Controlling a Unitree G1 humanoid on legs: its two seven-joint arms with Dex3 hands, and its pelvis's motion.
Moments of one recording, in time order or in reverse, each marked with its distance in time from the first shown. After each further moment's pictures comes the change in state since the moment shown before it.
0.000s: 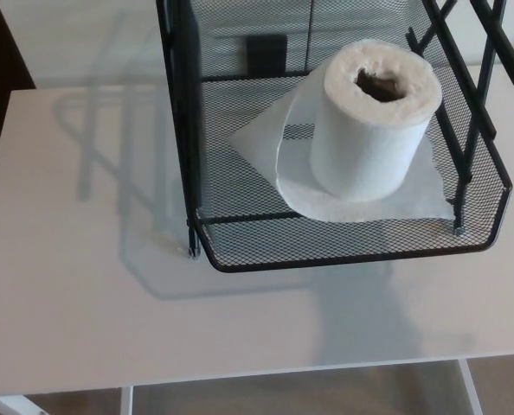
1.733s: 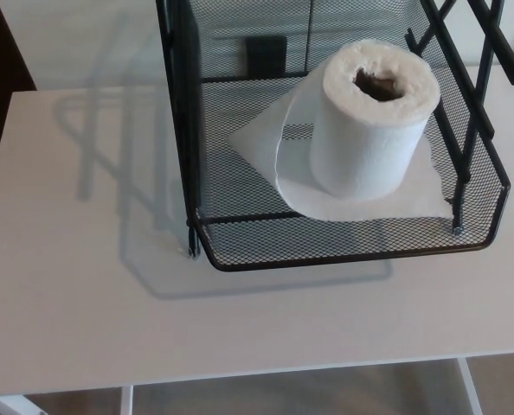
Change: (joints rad) left_arm -0.007 -0.007 -0.012 -0.001 0.001 0.000 0.000; right_arm 1.136 0.561 -1.028 -0.012 0.058 -0.004 -0.555
